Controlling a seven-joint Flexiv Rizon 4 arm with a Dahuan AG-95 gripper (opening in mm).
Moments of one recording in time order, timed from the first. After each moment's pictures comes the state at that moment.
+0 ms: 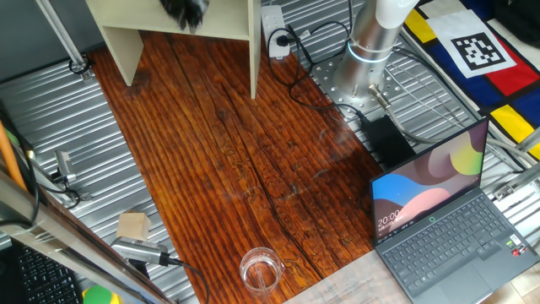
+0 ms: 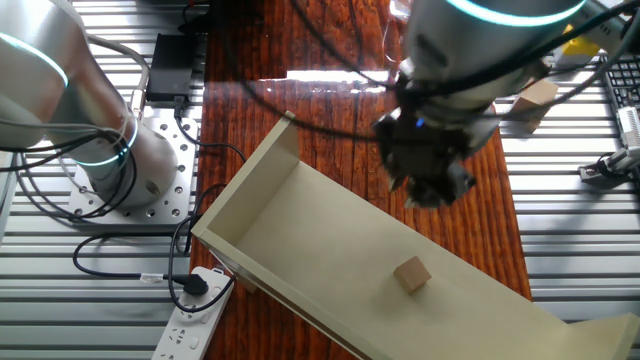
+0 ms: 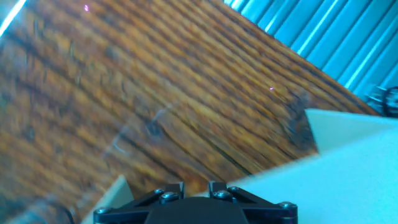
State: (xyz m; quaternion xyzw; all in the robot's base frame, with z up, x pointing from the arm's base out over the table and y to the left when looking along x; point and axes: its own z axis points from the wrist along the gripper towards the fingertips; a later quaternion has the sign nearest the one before) arm 0.455 -0.172 0.314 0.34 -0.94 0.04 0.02
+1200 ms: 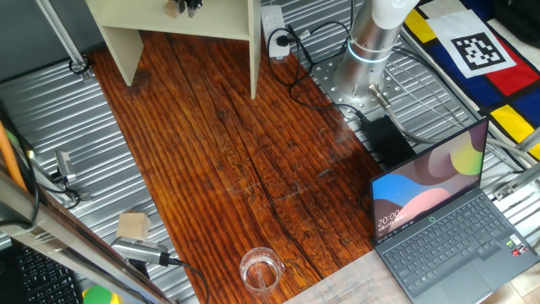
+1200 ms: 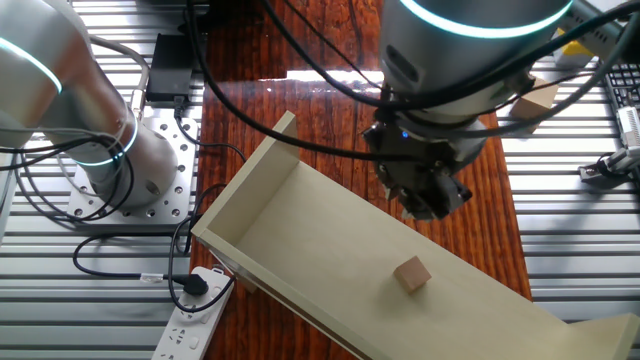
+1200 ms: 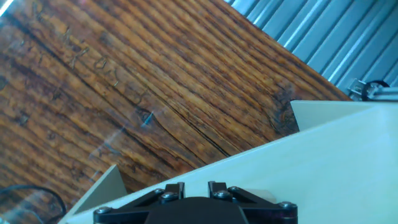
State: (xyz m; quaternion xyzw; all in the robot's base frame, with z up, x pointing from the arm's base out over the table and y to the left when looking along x) arm 0.454 -0.179 0.322 0.30 -0.95 0.04 -0.01
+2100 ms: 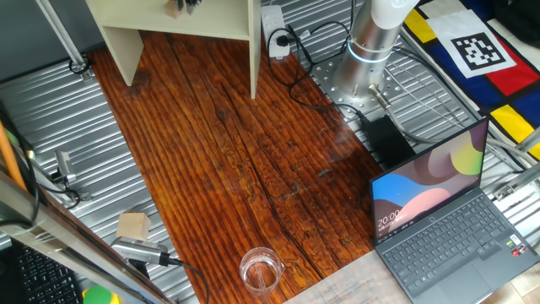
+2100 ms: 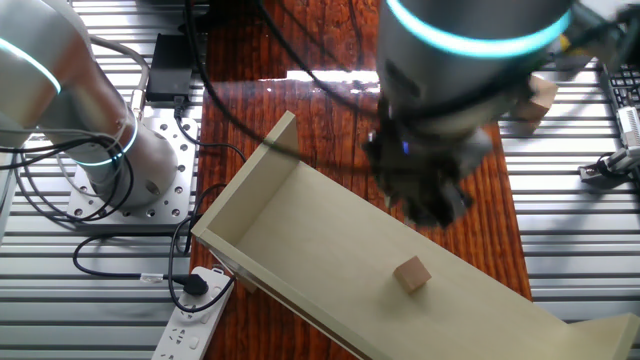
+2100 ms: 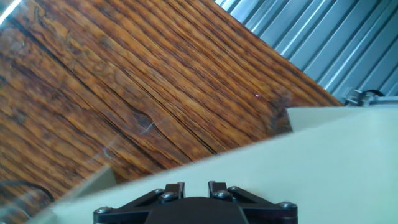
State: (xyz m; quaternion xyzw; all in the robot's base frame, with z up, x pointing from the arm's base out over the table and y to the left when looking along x) arm 0.455 -0.215 0.326 0.35 -0.94 0.03 -0.01
